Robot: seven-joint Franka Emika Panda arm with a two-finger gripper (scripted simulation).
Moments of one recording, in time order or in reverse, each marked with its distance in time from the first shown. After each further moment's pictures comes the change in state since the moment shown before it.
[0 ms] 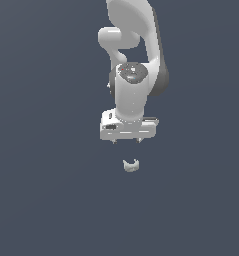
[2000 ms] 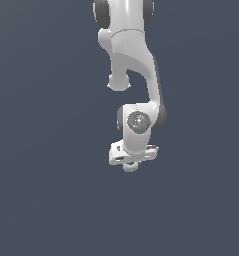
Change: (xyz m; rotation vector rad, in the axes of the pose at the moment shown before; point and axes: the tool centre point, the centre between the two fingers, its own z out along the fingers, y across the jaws) arm 0.033 -0.025 0.128 0.009 -0.027 -0.076
